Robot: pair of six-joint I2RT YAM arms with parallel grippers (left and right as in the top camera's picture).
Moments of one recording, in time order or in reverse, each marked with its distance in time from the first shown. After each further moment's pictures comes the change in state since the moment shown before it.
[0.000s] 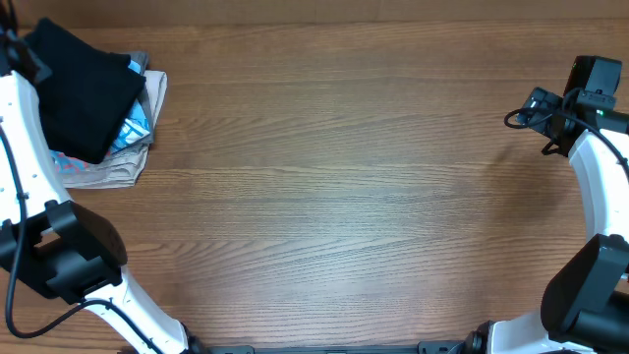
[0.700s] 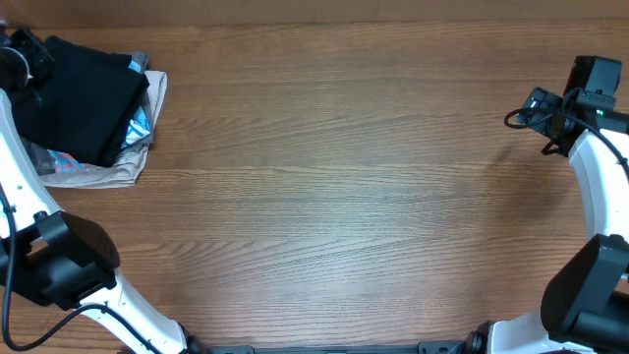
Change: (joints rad) left arm 0.051 -0.008 0.083 -0.124 0.697 -0.013; right arm 0.000 0.000 0.000 0.000 0.000 0.000
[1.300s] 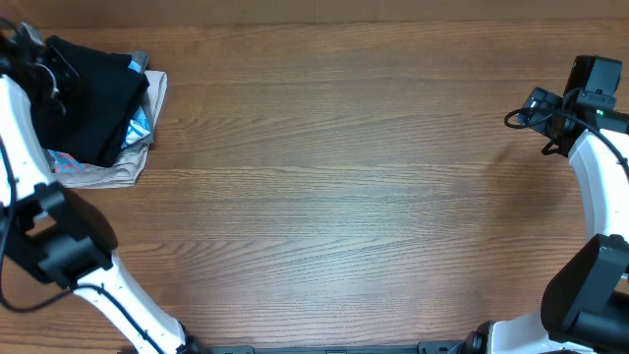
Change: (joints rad) left arm 0.000 0.163 -0.069 0.035 0.090 0.056; right arm 0.000 0.000 0.000 0.000 0.000 0.000
